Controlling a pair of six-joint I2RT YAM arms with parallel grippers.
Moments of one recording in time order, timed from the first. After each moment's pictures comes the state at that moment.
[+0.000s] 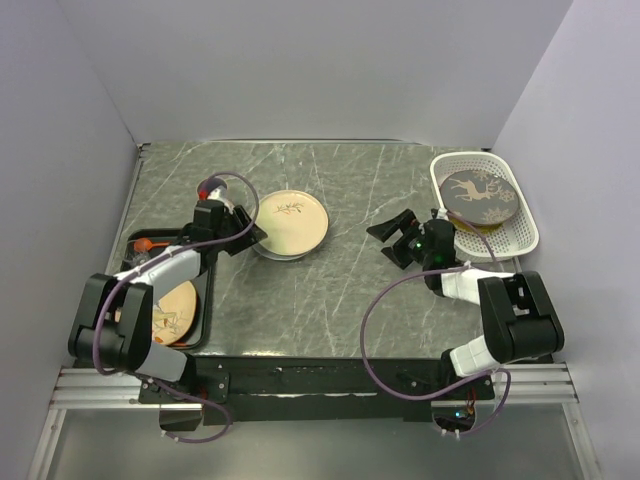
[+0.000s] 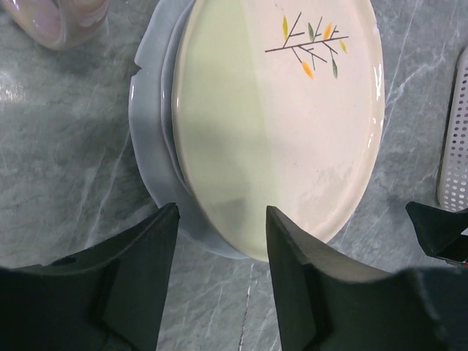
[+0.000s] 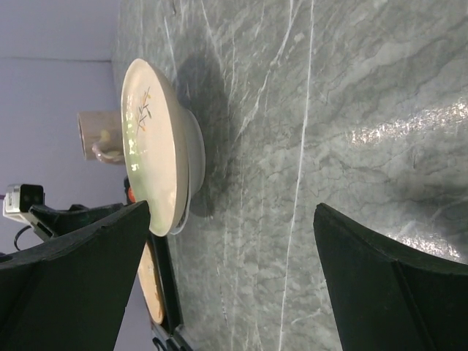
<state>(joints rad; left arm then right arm) -0.24 1.45 0.74 0.06 0.18 -0.71 0.15 1.47 0.48 0.53 -0.35 1.05</state>
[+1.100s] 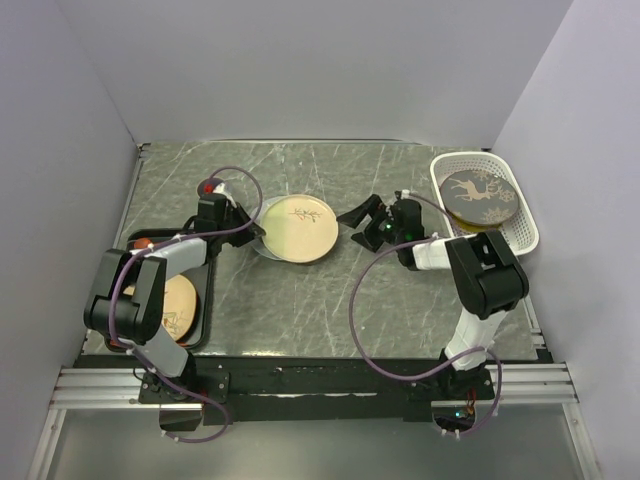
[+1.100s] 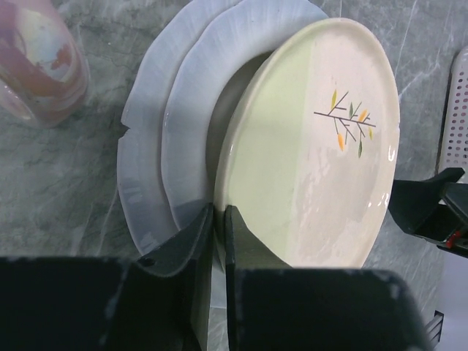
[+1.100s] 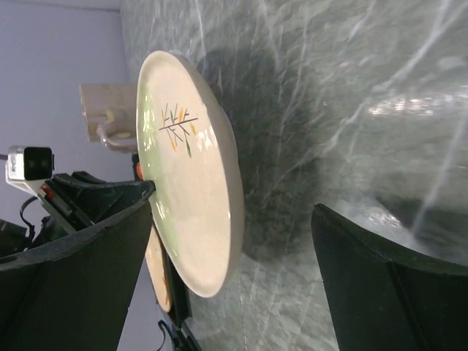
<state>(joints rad) -0.22 1.62 0.81 0.17 0.26 -0.69 0.29 1.79 0.76 0.59 -0.40 1.08</state>
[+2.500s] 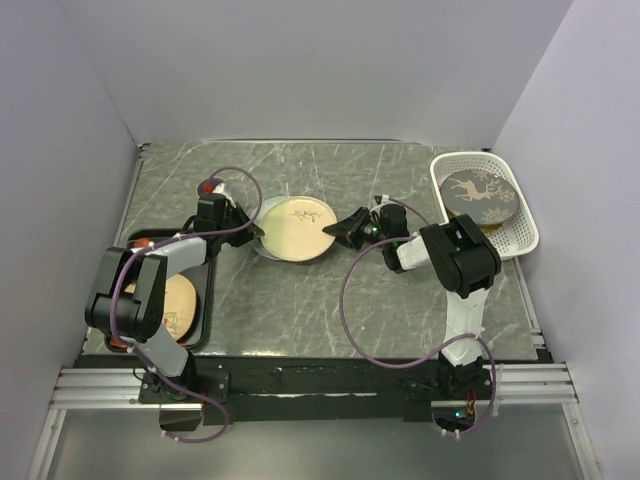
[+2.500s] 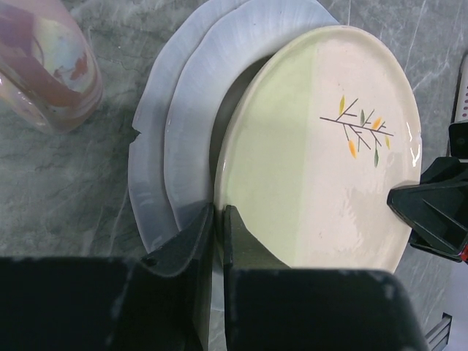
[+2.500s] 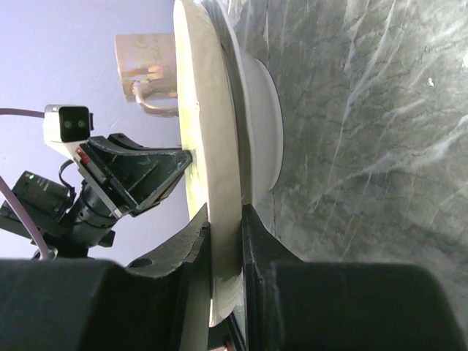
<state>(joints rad) -0.21 1.63 0.81 0.17 0.26 -0.67 0.35 2.02 0.81 0.88 -0.57 1.26</state>
